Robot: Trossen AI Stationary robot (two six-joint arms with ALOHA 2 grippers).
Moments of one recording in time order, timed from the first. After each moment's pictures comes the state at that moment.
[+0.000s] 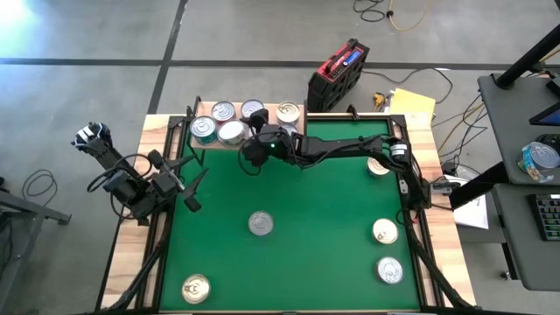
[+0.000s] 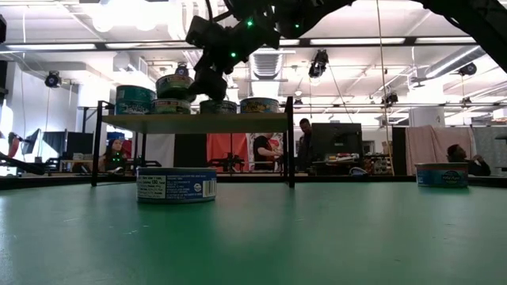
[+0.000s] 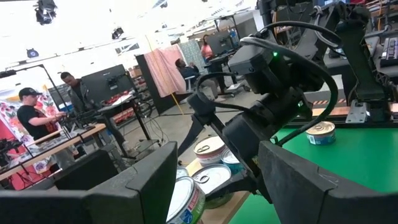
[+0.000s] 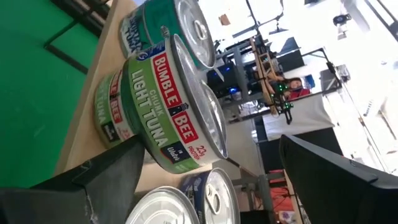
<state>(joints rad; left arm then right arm) -0.81 0.78 0.47 1.10 -1.50 1.09 -0.16 2.12 1.76 0.10 0.44 -0.99</state>
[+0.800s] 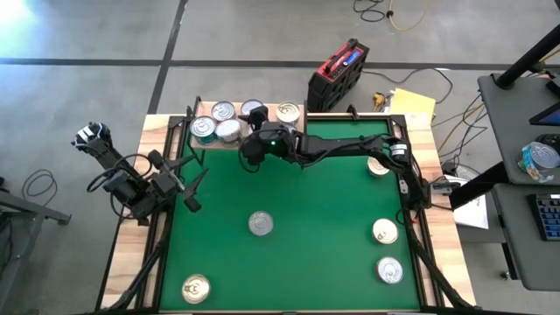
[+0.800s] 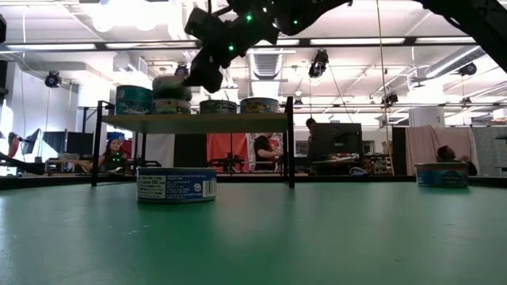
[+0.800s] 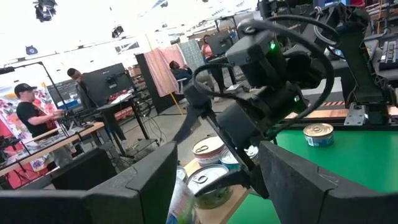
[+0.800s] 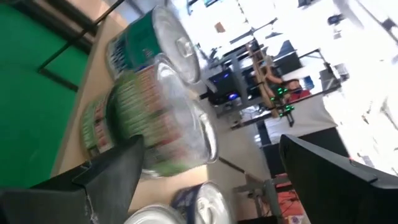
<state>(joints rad) -0.81 0.78 0.47 1.10 -1.50 1.07 -0.16 2.13 1.80 0.10 0.41 -0.94</state>
